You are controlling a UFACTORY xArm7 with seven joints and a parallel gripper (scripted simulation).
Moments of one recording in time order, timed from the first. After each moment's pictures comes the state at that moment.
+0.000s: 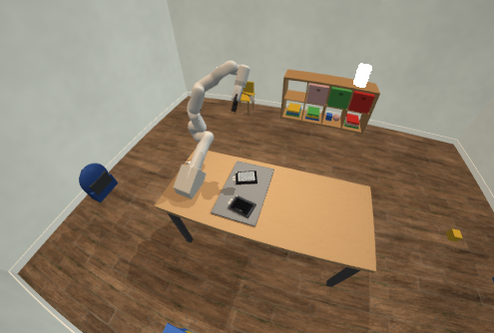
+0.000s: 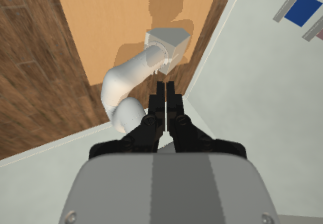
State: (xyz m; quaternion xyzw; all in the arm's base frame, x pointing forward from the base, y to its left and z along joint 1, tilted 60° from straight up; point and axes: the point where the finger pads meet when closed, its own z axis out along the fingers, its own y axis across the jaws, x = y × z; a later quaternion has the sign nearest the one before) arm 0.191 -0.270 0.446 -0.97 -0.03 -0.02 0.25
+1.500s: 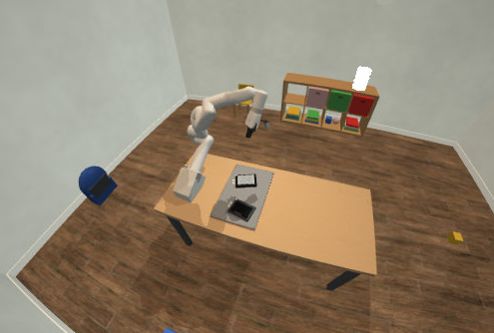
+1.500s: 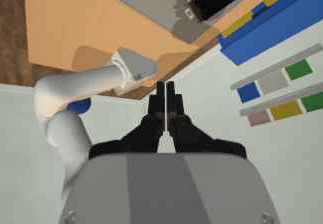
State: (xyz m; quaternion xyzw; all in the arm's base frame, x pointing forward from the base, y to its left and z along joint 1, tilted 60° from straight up) arm 0.338 -0.264 0.325 -0.90 -0.30 -0.08 0.29
